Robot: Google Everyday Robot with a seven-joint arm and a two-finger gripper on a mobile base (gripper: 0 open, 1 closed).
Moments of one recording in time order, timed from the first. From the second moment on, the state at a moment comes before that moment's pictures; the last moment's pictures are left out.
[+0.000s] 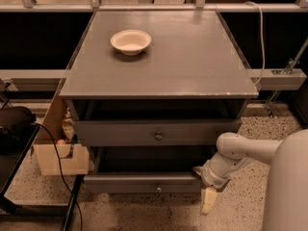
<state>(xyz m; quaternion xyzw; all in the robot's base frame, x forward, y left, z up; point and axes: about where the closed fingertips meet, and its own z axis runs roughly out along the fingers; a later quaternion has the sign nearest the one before) 0.459 -0.176 0.413 -0.66 0.72 0.22 0.06</state>
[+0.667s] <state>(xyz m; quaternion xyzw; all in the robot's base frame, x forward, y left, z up) 0.440 -0.186 0.418 -0.64 0.73 0.23 0.04</state>
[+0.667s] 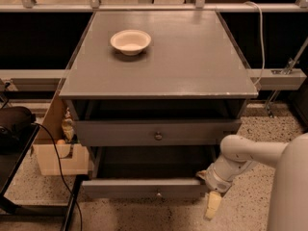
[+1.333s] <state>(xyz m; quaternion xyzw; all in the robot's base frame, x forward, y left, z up) 0.418 -0.197 0.422 -0.63 0.74 0.25 0.03</state>
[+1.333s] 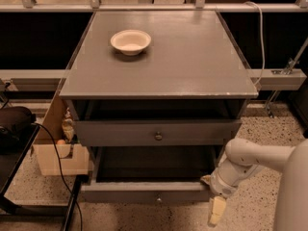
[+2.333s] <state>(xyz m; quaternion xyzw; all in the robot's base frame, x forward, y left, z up) 0.379 -0.203 0.444 -0.61 0.74 0.28 0.02</state>
